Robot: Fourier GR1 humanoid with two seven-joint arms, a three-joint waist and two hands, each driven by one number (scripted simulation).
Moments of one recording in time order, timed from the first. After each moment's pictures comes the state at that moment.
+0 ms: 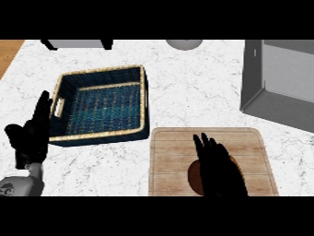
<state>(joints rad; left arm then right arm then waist) -0.09 0.27 -0.03 -1.41 0.10 0.28 0.02 -0.10 -0.23 0.74 -1.90 0.82 0.21 1.07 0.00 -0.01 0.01</state>
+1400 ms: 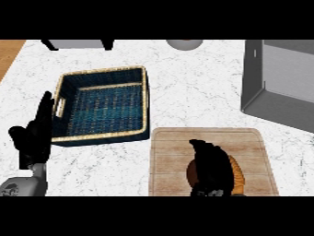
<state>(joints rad) -0.08 0.23 0.00 -1.41 0.05 0.26 0.01 -0.11 -0.12 0.63 -1.62 0.92 0.23 0.92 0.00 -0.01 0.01</state>
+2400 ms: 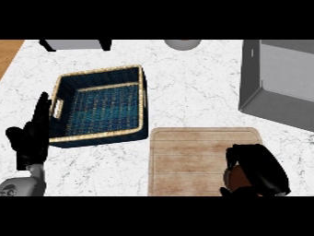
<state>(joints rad) -0.08 0.22 0.04 -1.40 0.03 0.25 0.00 -0.02 -0.50 0.52 -1.69 0.85 0.13 0.35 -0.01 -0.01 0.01</state>
